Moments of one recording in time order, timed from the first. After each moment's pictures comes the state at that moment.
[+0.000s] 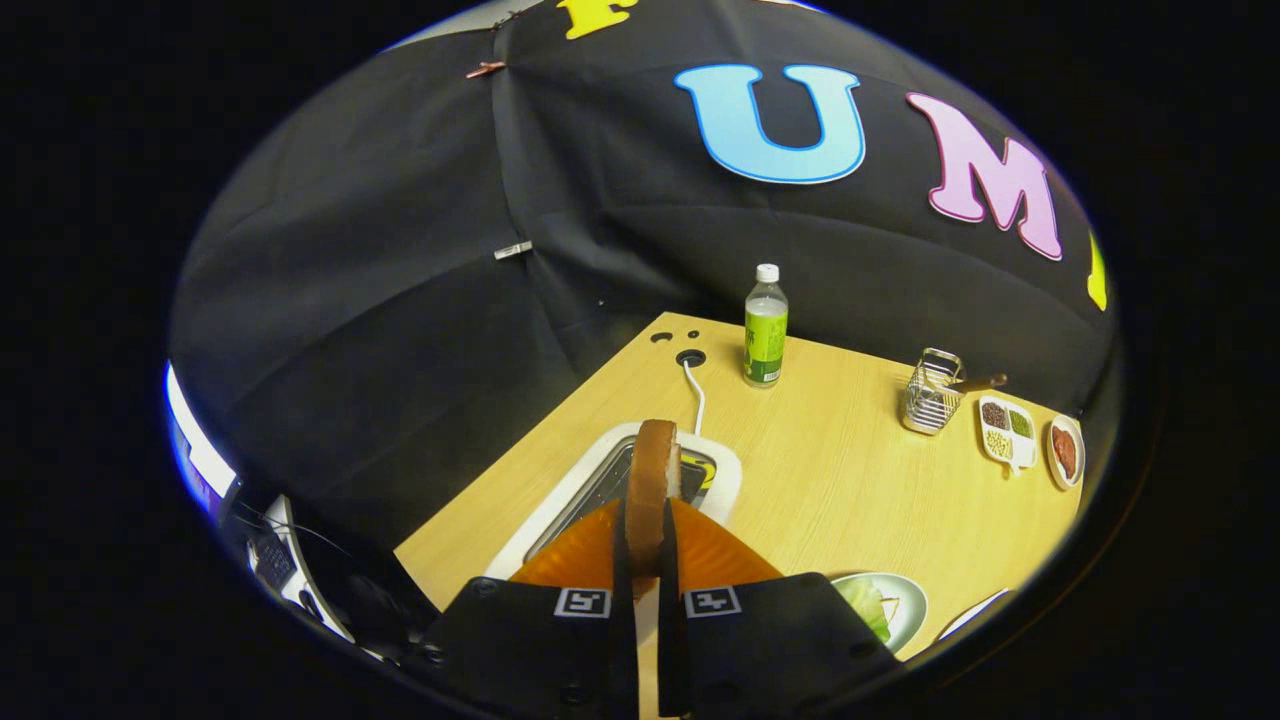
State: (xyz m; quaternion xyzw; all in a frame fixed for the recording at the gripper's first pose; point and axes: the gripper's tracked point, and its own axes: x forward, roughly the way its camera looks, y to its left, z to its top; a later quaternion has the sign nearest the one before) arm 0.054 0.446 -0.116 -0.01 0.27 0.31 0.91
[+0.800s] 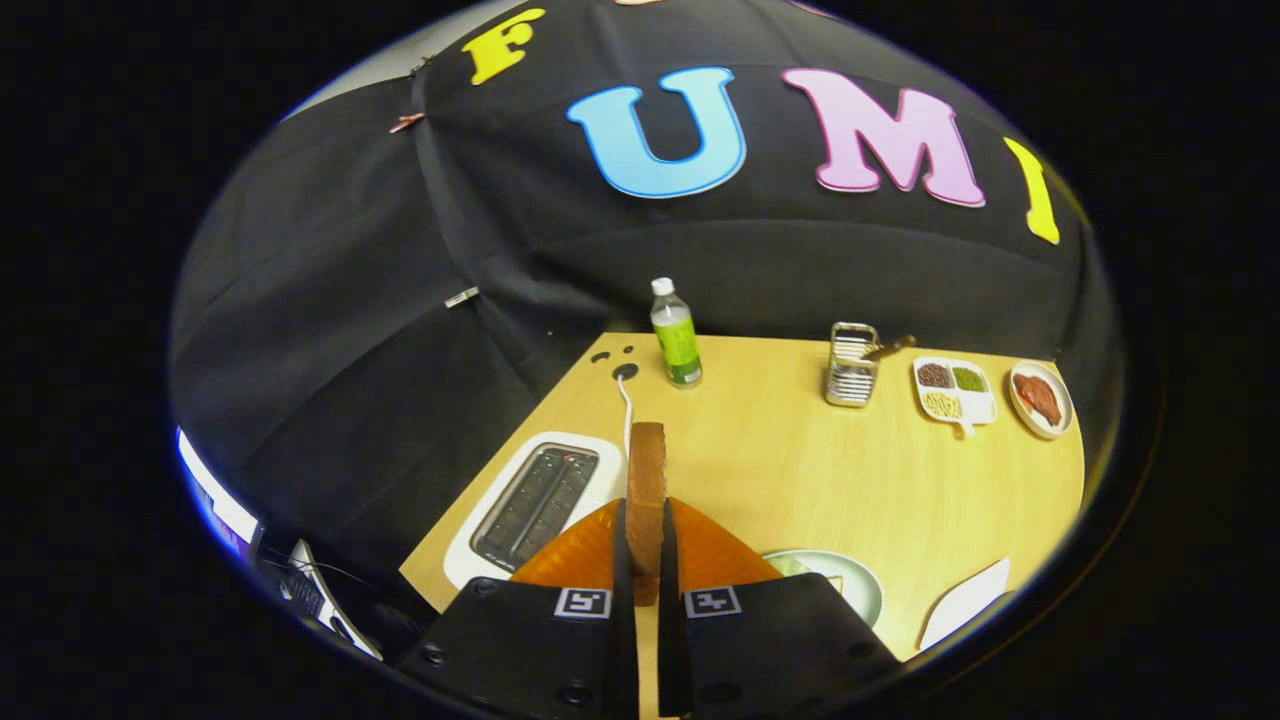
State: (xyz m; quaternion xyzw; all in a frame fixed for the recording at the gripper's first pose) arm 0.064 0.331 -0.117 0.06 0.28 0.25 0.92
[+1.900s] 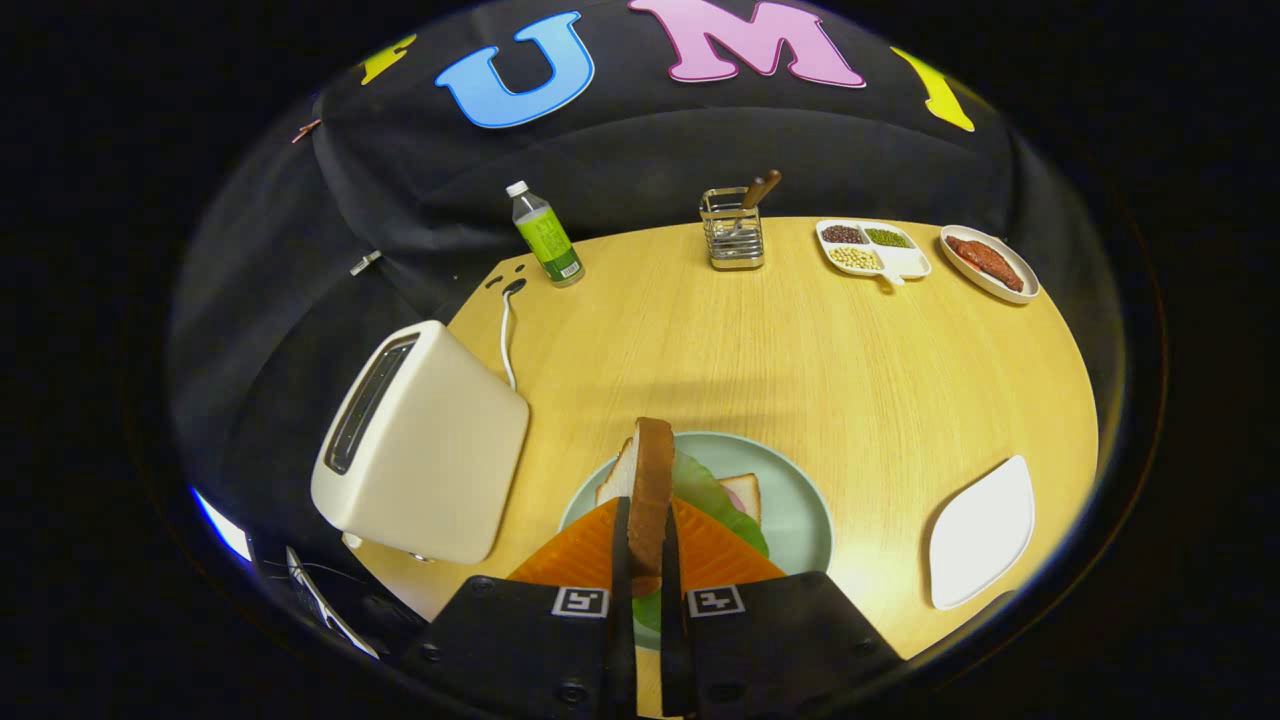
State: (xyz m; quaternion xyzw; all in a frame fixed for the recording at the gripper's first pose) arm 0.055 0.228 -0.250 0.08 0.39 0.17 0.90
